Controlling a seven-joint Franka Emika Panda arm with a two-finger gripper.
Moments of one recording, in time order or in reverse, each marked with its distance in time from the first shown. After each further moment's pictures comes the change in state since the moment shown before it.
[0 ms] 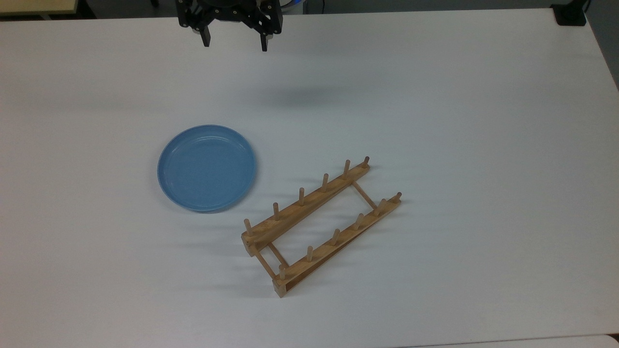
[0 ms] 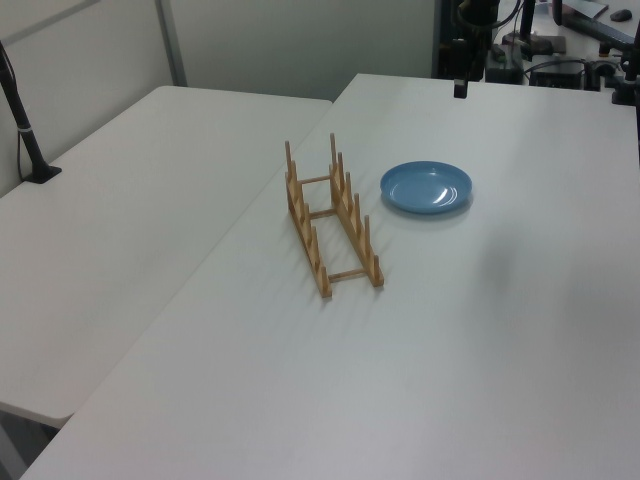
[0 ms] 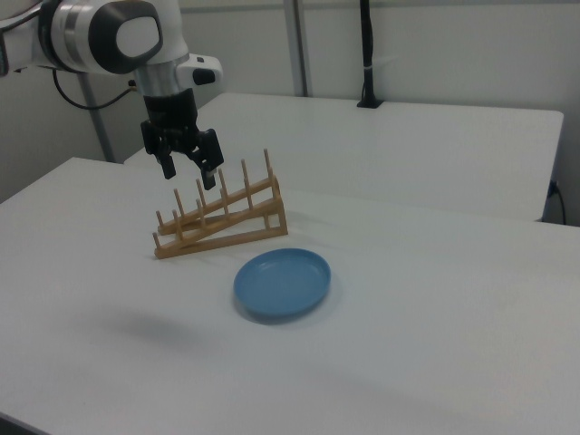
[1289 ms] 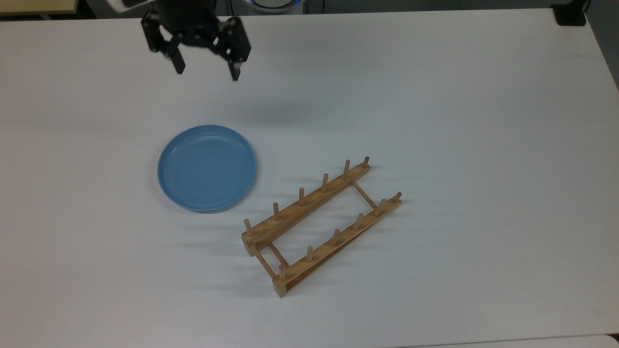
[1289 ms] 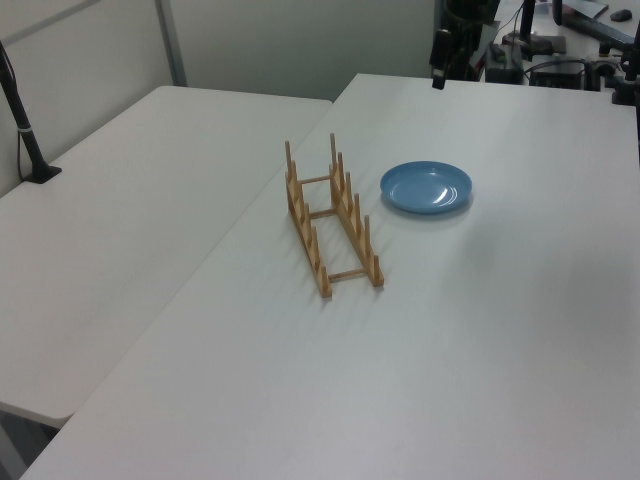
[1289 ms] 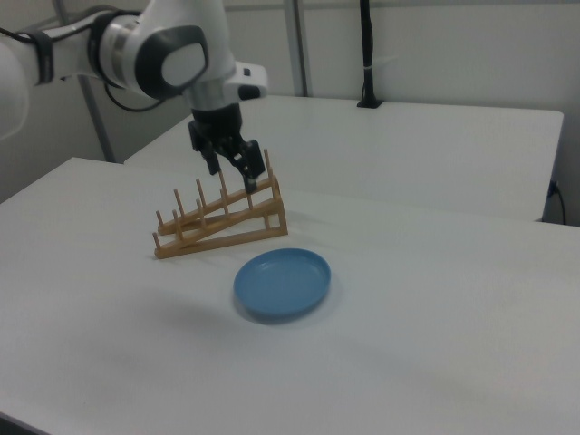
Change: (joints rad) arm -0.041 0.060 -0.073 0.001 0.115 0.182 -0.002
